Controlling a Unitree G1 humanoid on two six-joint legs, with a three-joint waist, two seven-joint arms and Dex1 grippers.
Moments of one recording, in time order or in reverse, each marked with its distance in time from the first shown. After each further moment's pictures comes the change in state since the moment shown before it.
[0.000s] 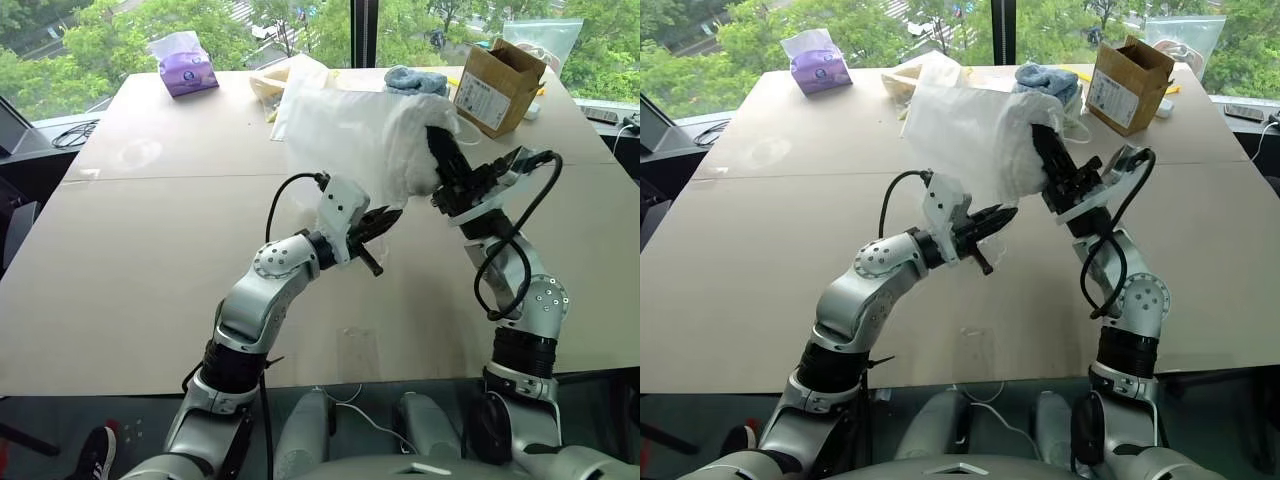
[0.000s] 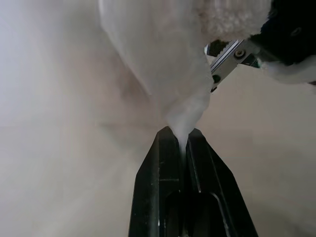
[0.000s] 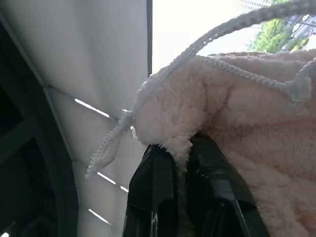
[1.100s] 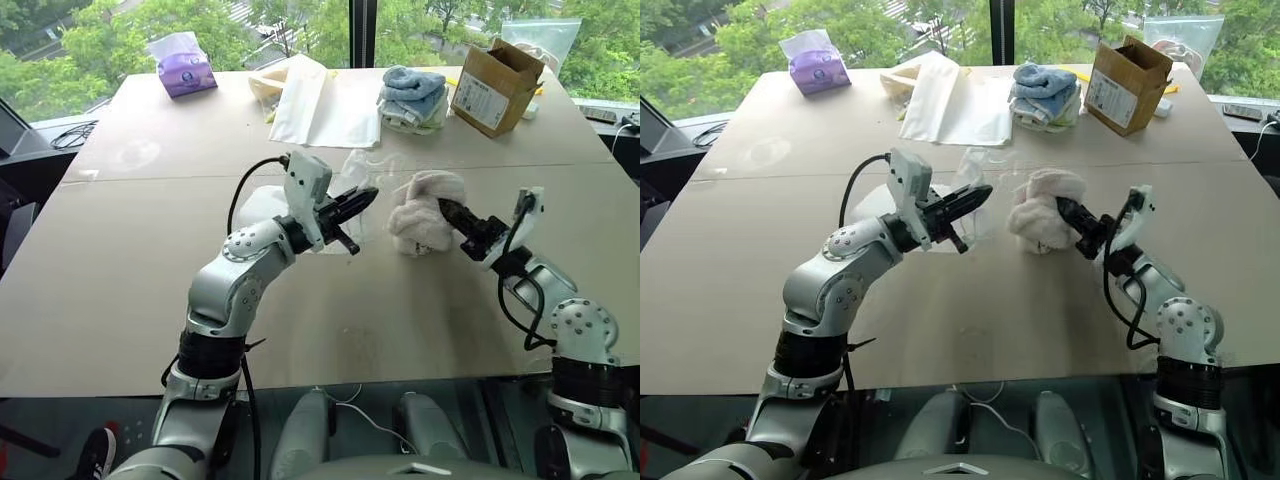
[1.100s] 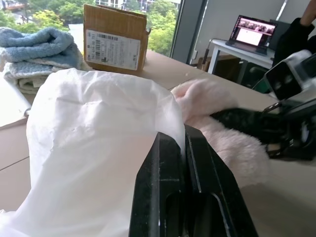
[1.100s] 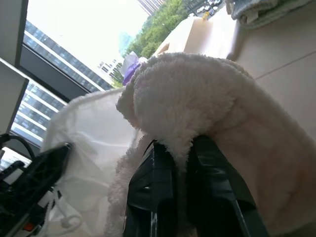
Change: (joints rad) left arm -0.038 0.140 0.088 0.062 -0.065 -0.054 -0.038; right arm 0.194 -0.322 -0.039 -0.055 -0.311 0.051 0.162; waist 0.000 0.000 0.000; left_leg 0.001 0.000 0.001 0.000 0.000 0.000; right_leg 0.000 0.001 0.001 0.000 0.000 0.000
